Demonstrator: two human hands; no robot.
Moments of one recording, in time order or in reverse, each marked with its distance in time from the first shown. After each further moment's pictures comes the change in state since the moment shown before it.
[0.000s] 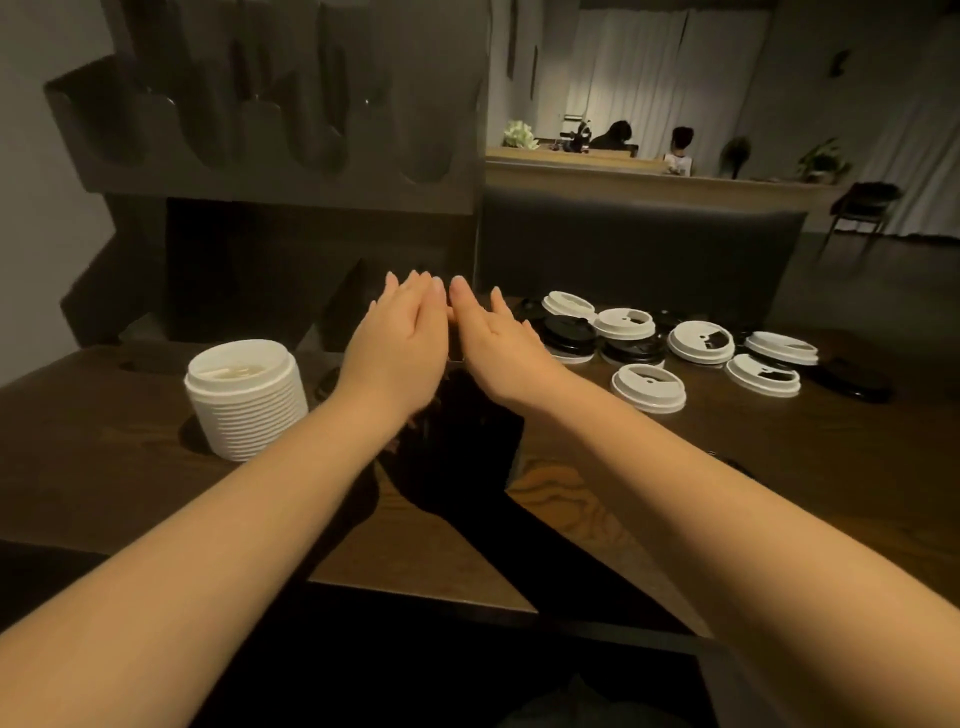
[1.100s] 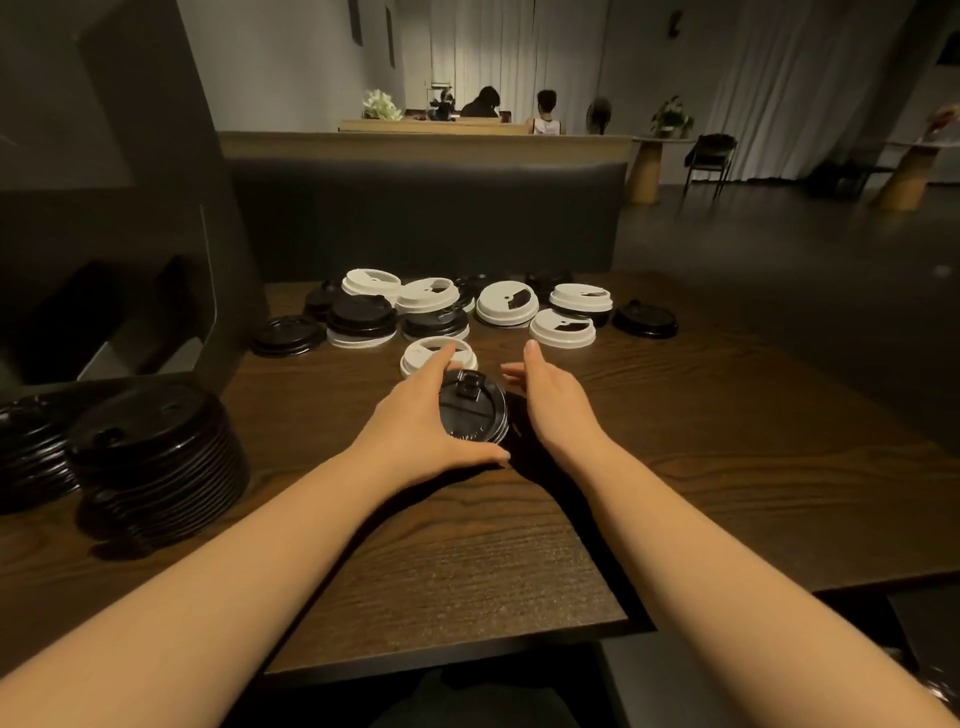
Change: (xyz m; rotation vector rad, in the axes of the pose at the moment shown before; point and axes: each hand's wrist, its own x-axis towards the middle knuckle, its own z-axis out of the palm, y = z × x) left_hand -0.022 0.070 0.218 0.100 -0.556 0.205; right_hand -0.113 0.250 -0.031 0.676 0.411 0.500
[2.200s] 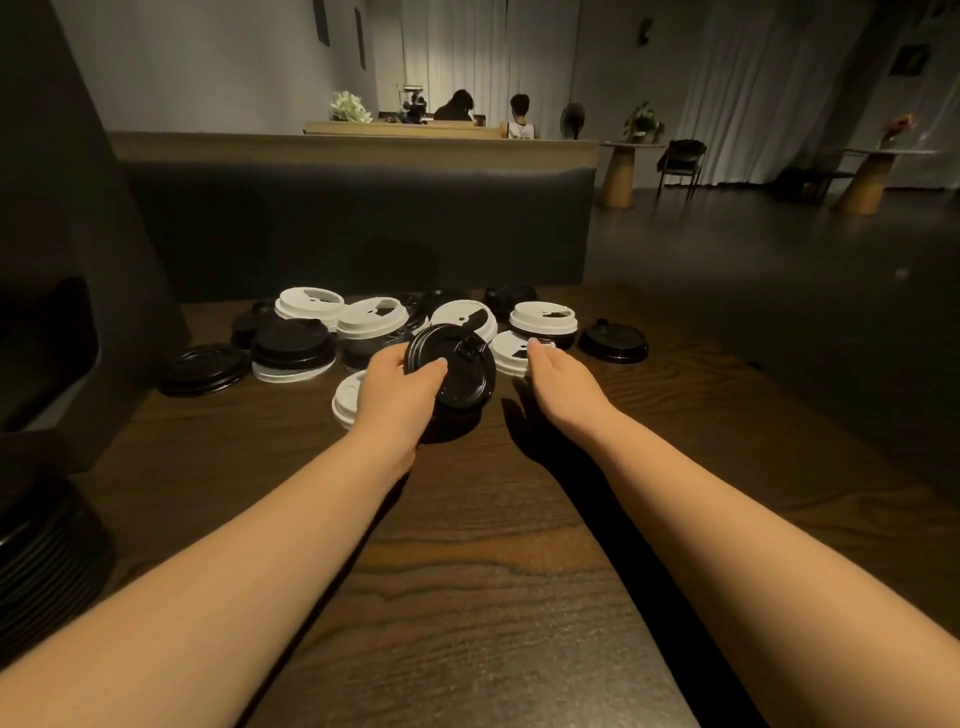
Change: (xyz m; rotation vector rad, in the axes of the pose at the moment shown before) left_hand 0.096 0.025 0.037 -0.788 0.335 -0.307; right_hand 0.086 0.022 -0.061 -0.372 0.080 -0.003
